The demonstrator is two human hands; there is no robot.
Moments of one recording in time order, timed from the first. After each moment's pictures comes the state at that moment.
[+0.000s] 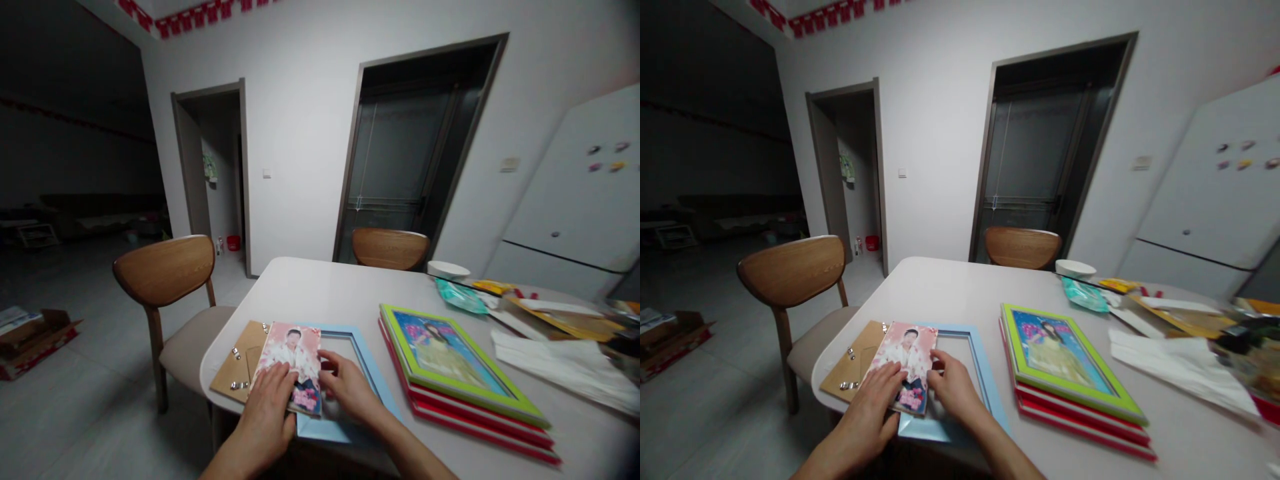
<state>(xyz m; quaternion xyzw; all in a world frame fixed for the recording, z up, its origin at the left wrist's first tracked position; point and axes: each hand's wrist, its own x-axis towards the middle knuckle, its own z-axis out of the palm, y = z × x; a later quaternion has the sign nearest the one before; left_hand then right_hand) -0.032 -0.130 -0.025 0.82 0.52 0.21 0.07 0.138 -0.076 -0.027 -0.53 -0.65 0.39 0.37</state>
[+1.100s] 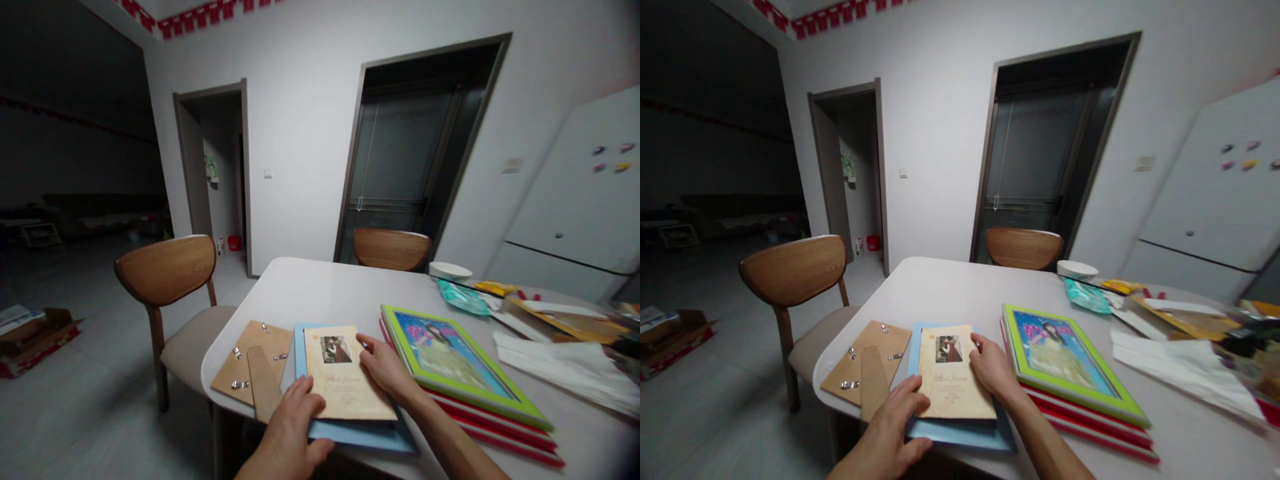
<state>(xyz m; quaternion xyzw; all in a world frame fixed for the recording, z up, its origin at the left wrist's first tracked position) -0.003 -0.148 -0.014 0.77 0.49 0.30 0.28 0.206 -0.043 -0.013 -0.66 -0.65 0.20 0.31</state>
